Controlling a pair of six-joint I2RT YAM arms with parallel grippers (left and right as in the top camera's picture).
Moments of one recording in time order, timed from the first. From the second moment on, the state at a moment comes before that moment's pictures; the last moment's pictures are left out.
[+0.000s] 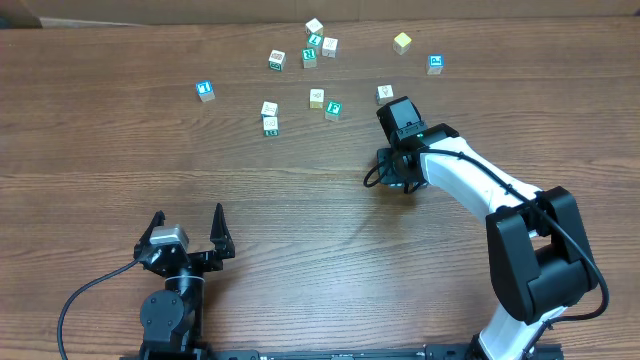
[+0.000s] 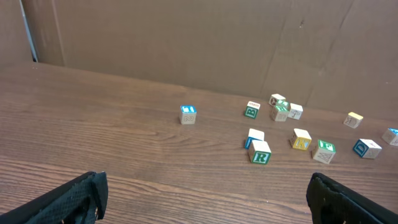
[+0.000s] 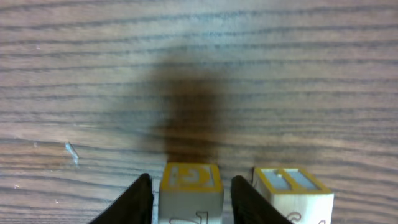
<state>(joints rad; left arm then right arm) -0.08 0.02 0.01 -0.06 -0.15 -0.18 0.38 1.89 1.22 -0.64 0.13 0.31</state>
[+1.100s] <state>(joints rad) -0.08 0.02 0.01 -0.06 -0.15 -0.18 0.38 1.89 1.22 -0.59 0.12 0.25</state>
